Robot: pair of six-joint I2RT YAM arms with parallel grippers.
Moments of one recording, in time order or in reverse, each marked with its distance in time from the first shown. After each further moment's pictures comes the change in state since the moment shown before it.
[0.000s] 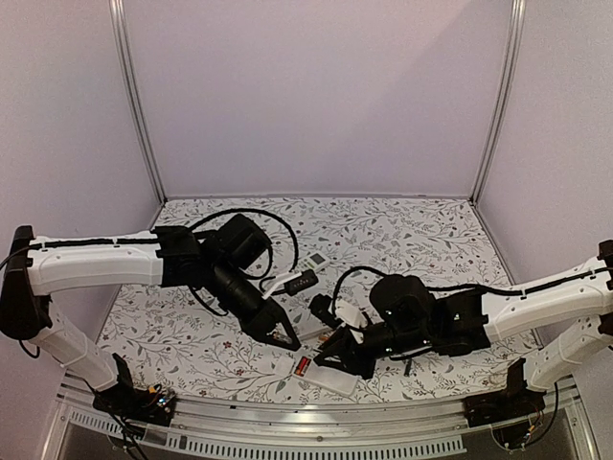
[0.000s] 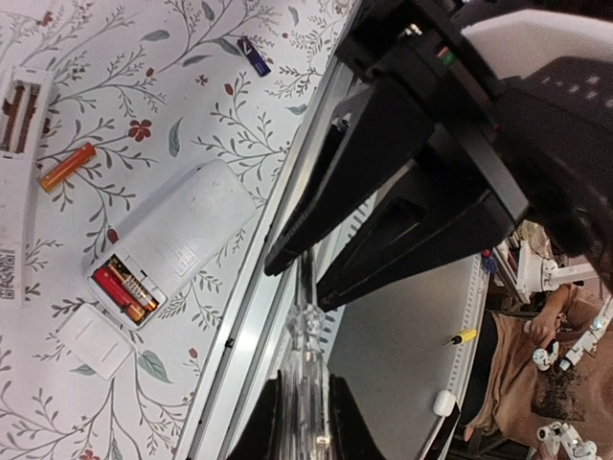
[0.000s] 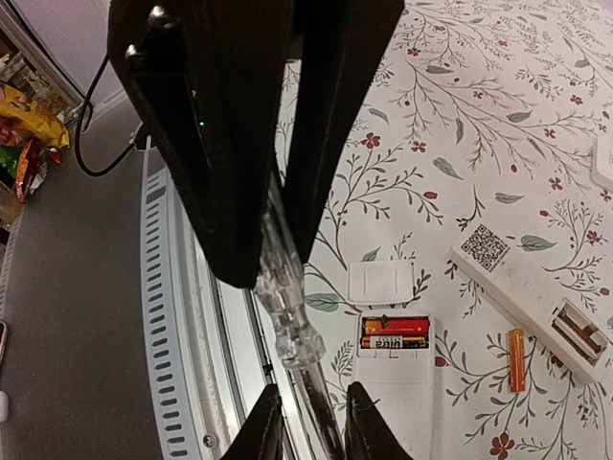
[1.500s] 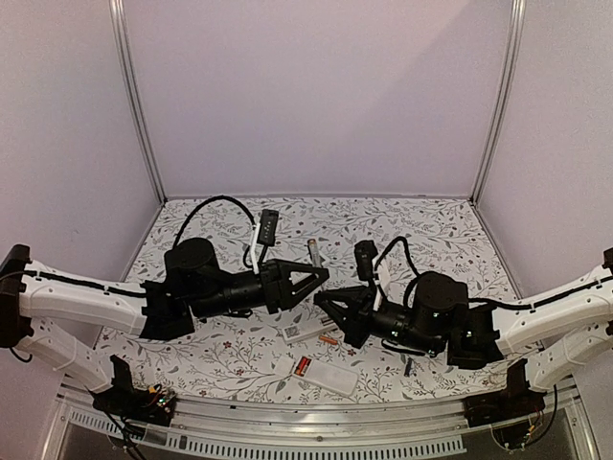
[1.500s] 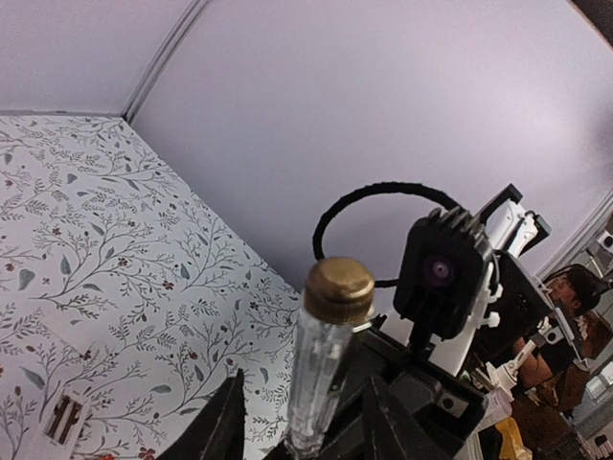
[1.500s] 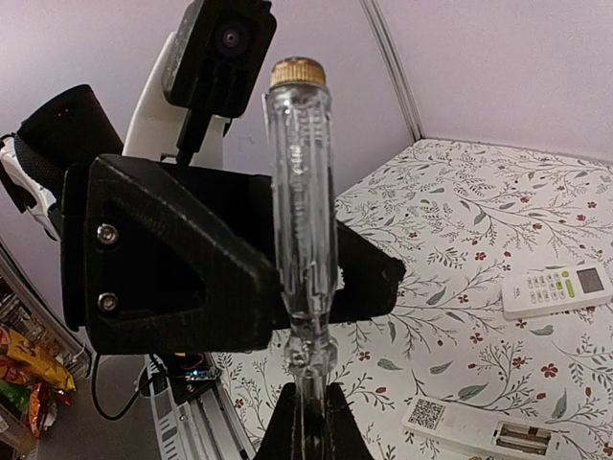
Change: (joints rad) left arm -0.133 -0.161 -0.414 1.280 -0.600 -0.439; right arm 0.045 -0.074 -0.145 0.594 0.424 0.221
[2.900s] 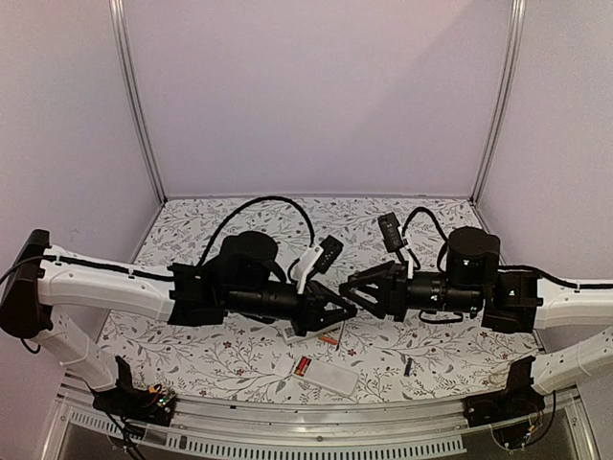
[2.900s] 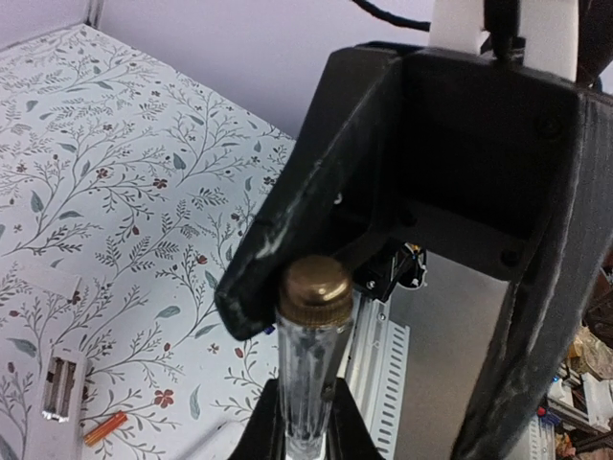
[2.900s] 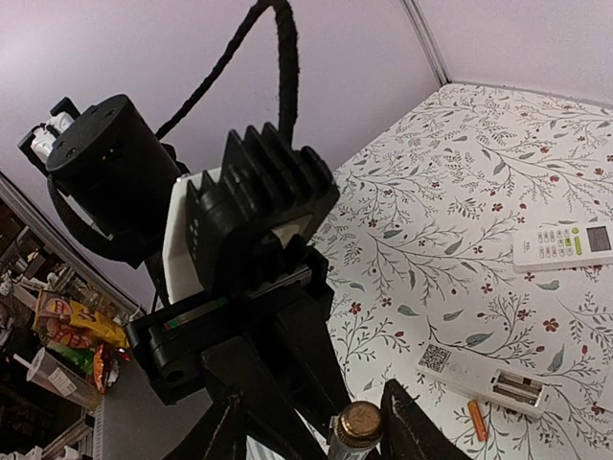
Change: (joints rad) left arm -0.046 0.188 0.265 -0.442 0.175 0.259; right arm -0.216 -0.246 0.080 -0.440 -0.396 0.079
